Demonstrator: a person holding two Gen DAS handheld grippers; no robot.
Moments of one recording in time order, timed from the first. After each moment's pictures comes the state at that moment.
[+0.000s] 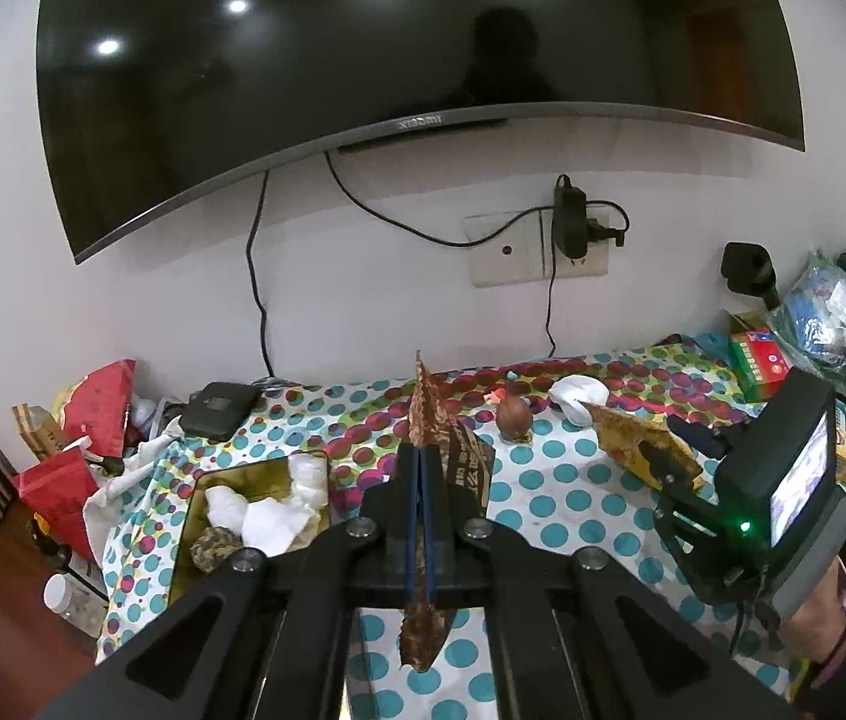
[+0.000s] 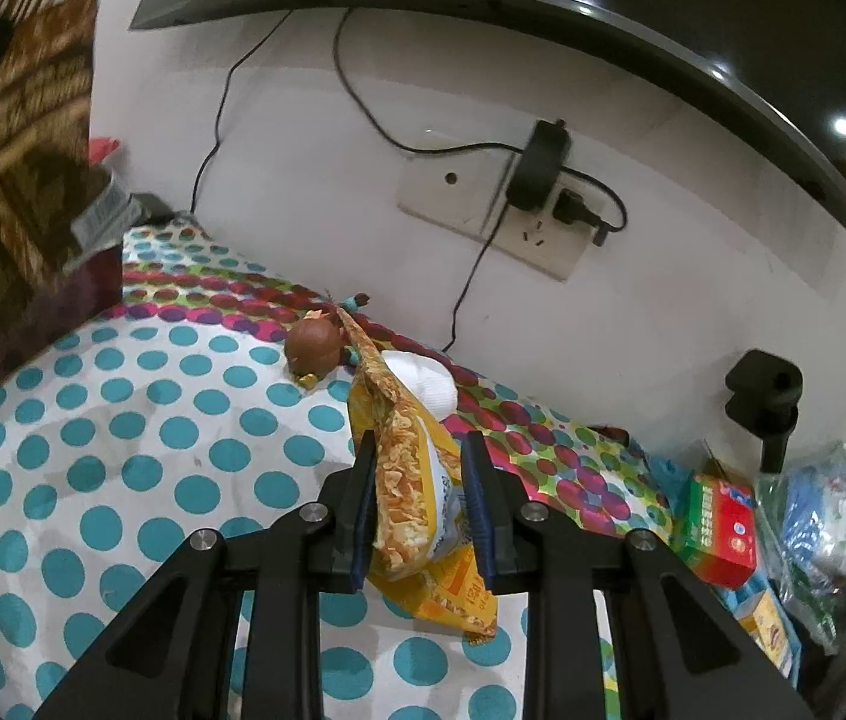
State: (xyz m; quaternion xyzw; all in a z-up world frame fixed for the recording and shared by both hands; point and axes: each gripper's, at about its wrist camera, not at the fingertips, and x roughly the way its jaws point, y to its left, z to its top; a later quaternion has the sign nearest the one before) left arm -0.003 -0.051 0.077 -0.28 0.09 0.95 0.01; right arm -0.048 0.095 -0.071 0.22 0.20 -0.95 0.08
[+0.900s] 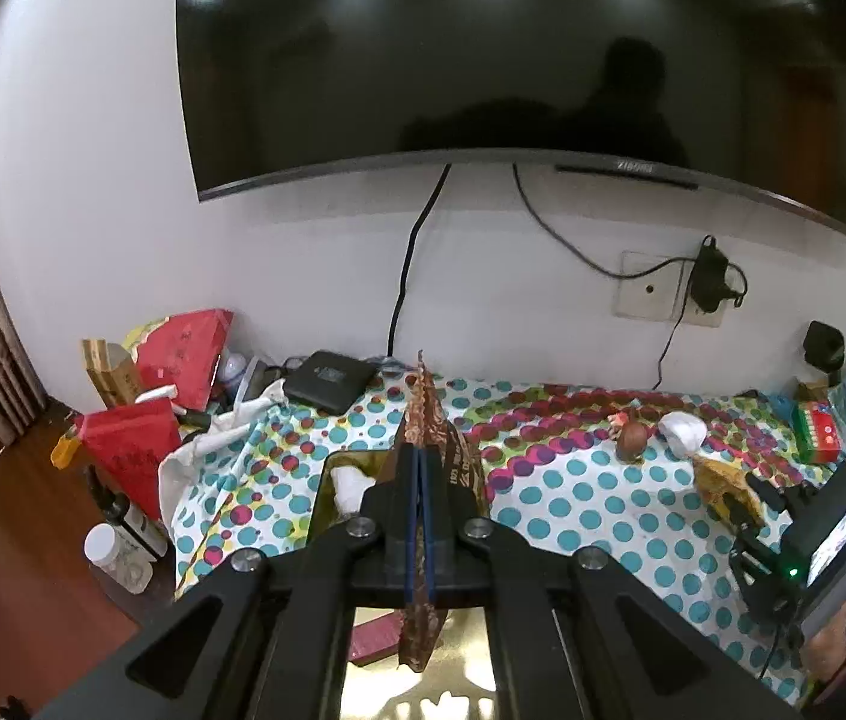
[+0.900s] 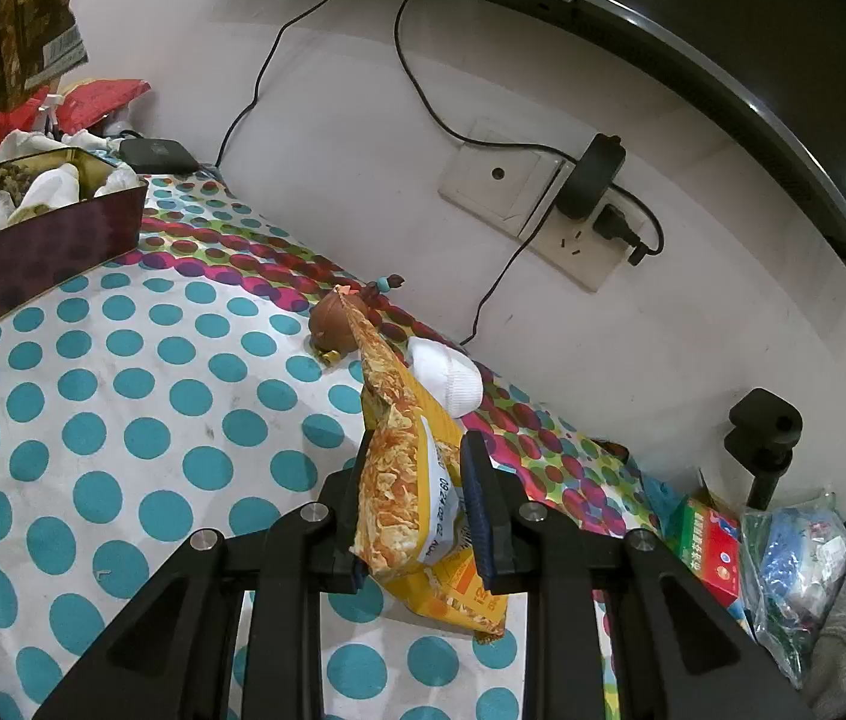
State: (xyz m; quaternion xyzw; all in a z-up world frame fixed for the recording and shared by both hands) left arm -0.004 -0.173 0.110 -0.30 0.02 0.95 -0.07; right arm -0.048 0.072 -0.083 0.23 0.26 -0.93 0.08
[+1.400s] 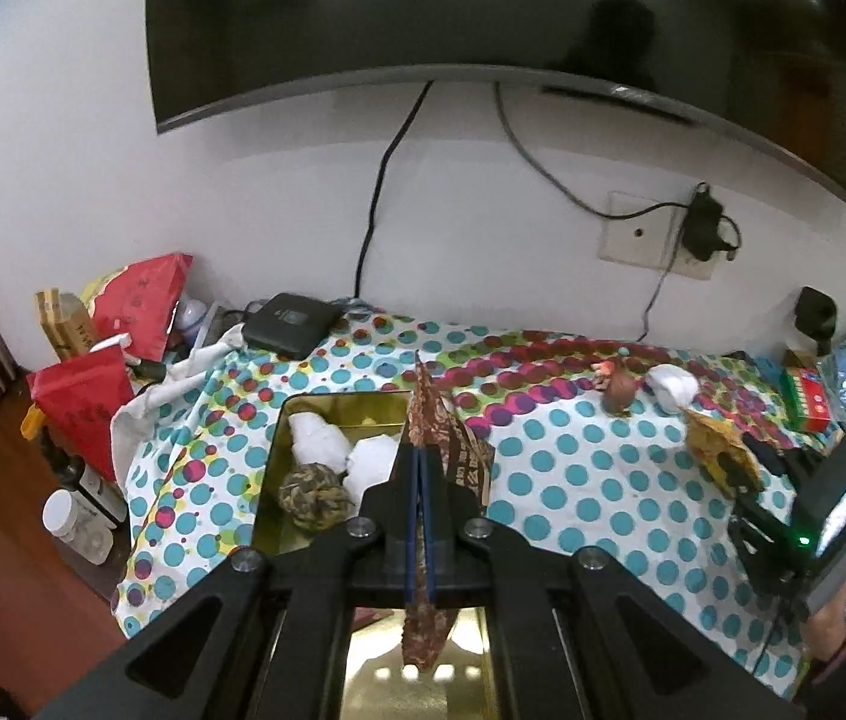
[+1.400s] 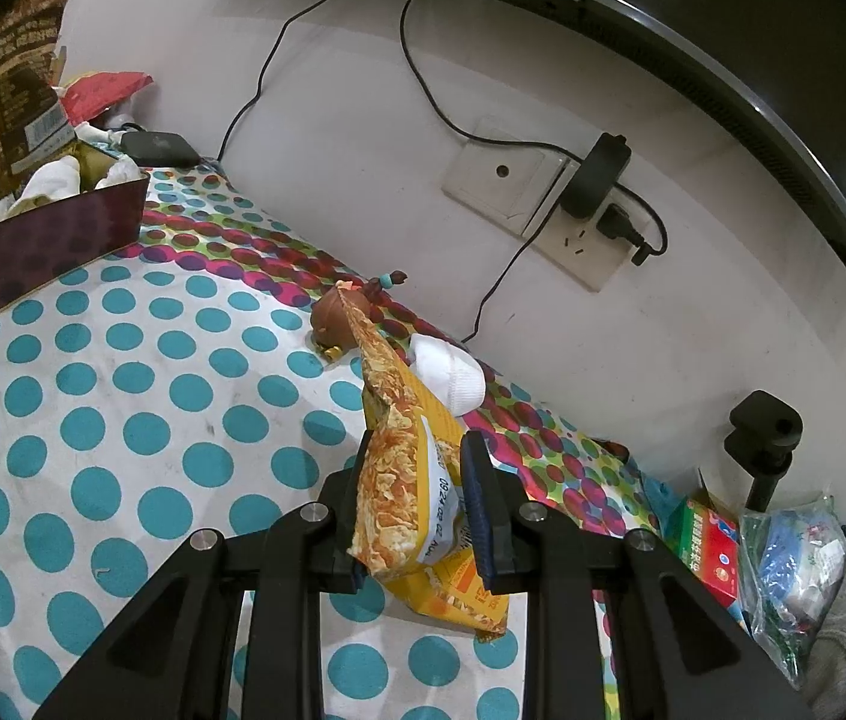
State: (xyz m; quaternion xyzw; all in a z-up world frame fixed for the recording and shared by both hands) left arm -0.025 -0.176 0.066 -0.35 -0.01 0.93 -0.04; right arm -0.047 0.069 -0.084 0.23 0.27 -0.93 0.08
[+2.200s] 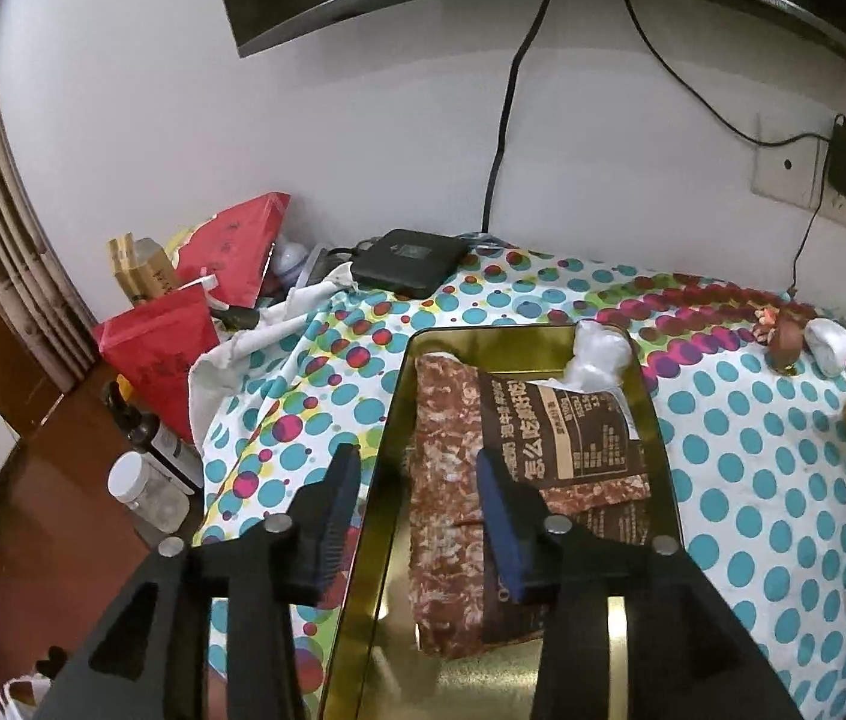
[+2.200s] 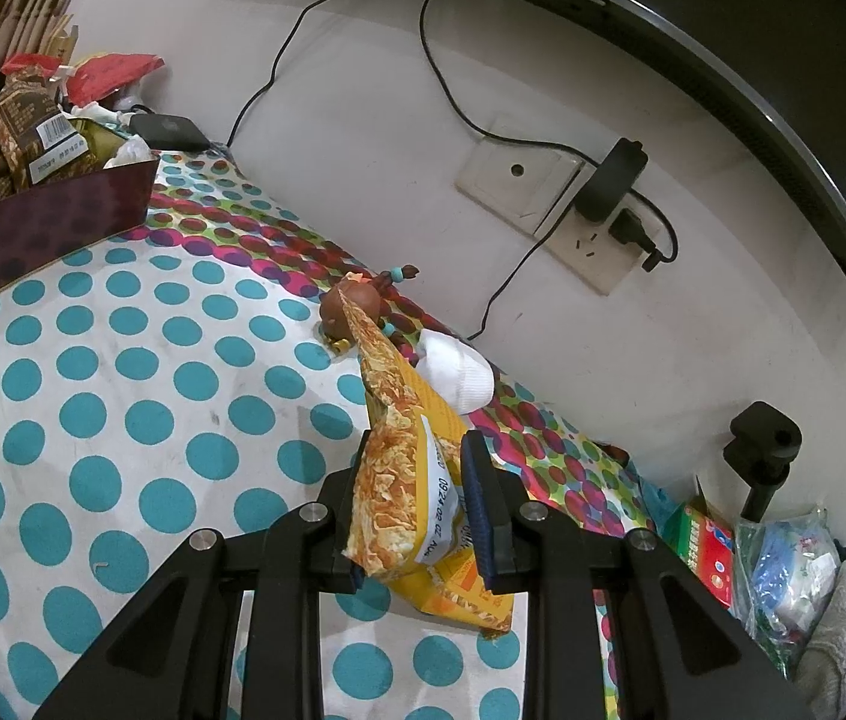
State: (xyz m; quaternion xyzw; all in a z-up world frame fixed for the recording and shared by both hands) left arm -0.045 -0.226 0.004 -0.39 0.03 0.91 -0.16; right arm -0.050 0.062 -0.088 0.24 0.29 -0.92 0.08
